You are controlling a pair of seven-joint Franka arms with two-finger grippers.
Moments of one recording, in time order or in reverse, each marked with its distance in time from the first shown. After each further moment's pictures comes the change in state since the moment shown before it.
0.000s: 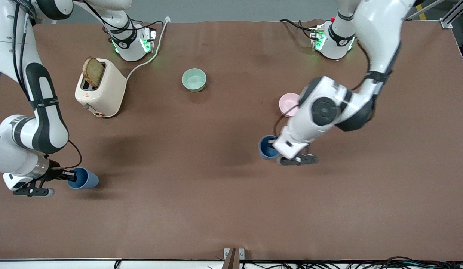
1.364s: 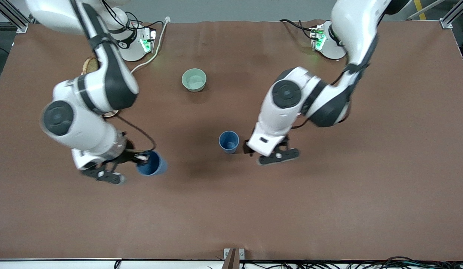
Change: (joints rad) left arm -0.098 -0.014 0.102 0.219 0.124 -0.123 -0.132; right arm 0.510 -0.155 0.022 0.189 0.002 -0.364 0.809
